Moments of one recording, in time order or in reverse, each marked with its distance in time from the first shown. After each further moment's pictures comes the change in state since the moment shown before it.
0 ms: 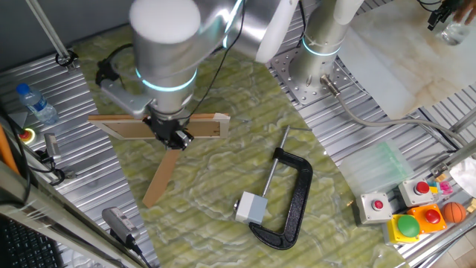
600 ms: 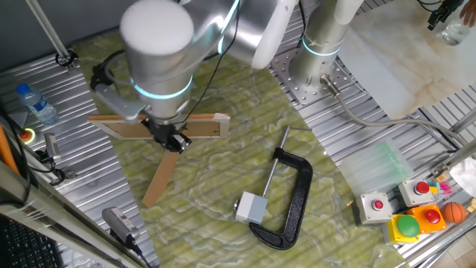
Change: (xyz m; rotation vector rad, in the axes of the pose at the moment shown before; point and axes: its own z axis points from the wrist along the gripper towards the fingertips) arm 0.000 -0.001 0.001 -0.011 -0.002 0.015
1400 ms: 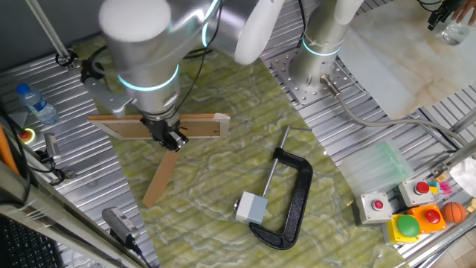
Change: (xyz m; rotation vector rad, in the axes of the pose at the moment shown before) arm -0.001 0.000 0.001 -0.070 0.064 0.098
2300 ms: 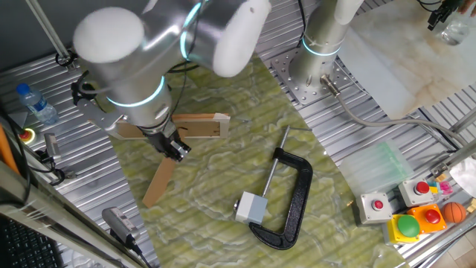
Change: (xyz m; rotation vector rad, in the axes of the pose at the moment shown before) arm -0.005 0.038 0.019 -0.204 0.044 -0.108
